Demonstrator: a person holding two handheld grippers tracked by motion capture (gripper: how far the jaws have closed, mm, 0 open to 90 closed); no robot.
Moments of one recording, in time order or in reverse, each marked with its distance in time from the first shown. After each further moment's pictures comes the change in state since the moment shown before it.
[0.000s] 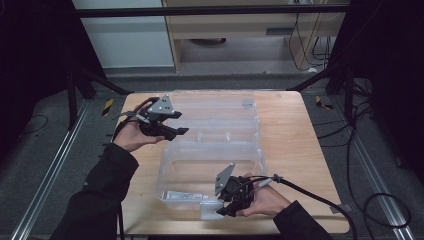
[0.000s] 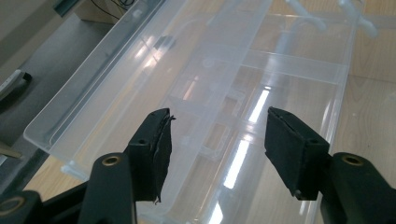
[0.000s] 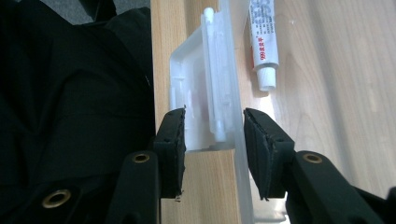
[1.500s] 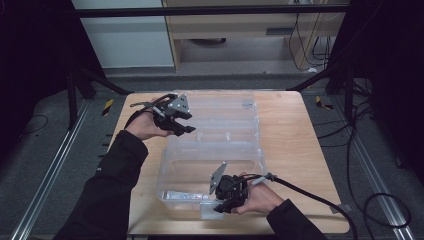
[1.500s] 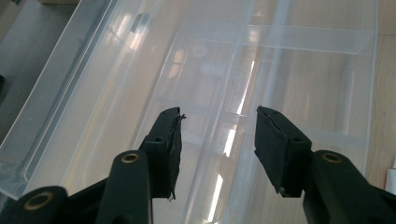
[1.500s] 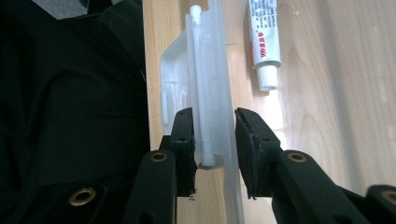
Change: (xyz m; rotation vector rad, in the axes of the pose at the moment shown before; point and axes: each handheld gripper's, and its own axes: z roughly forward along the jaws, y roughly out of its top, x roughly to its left) left arm 0.014 0.016 0.035 0.142 -0.084 0.121; right arm -0.007 0.009 0.012 0.060 0.016 0.019
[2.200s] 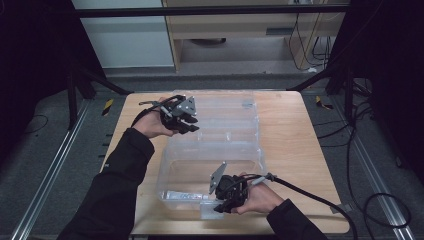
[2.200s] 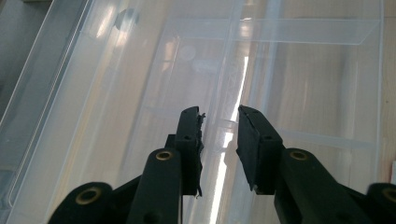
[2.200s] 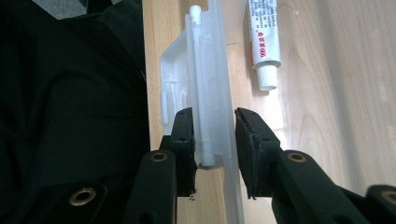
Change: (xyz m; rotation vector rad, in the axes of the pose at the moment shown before) left arm 0.000 0.011 0.013 0.049 -0.030 0.065; right arm 0.000 0.000 0.000 -0.001 0.000 -0.003
